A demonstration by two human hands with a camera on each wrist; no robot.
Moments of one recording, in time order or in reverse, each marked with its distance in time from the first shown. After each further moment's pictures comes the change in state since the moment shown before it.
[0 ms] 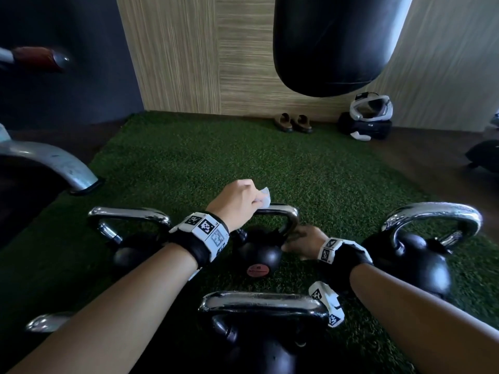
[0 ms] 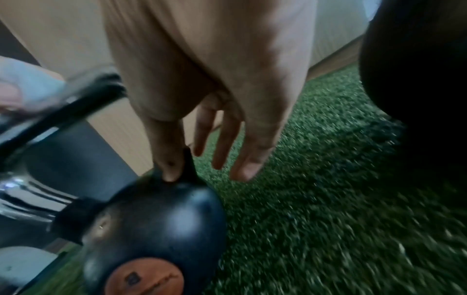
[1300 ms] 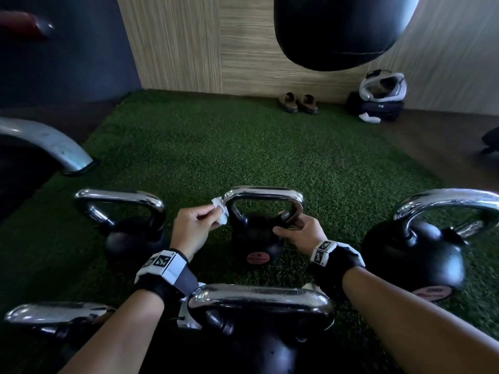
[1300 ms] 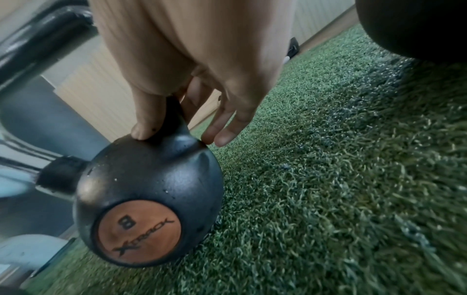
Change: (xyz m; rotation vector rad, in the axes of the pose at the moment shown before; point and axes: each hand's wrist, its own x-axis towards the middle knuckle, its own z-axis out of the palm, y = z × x) left_hand -0.076 -0.070 0.083 -1.063 0.377 -0.622; right_hand 0.016 0.026 0.035 0.325 0.113 -0.197
